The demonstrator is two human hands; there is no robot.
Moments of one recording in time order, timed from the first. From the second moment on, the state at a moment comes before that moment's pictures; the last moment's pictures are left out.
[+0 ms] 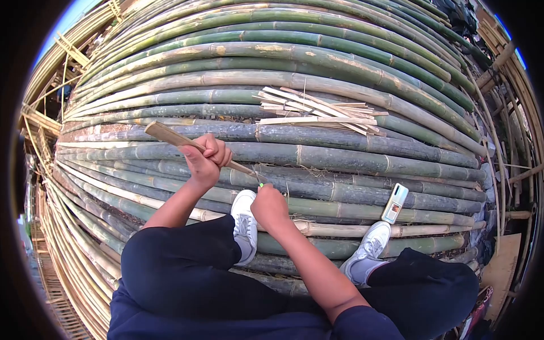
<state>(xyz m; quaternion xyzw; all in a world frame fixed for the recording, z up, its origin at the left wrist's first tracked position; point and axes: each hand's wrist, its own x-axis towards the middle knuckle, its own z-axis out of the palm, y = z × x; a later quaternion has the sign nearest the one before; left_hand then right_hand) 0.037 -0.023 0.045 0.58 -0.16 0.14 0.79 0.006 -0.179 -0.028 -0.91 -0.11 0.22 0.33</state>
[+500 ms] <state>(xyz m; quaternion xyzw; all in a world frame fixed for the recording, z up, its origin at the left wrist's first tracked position) 0.038 -0.034 0.034 0.58 -0.15 0.13 0.79 0.003 -0.171 -0.036 -0.93 -0.12 0.21 0.26</state>
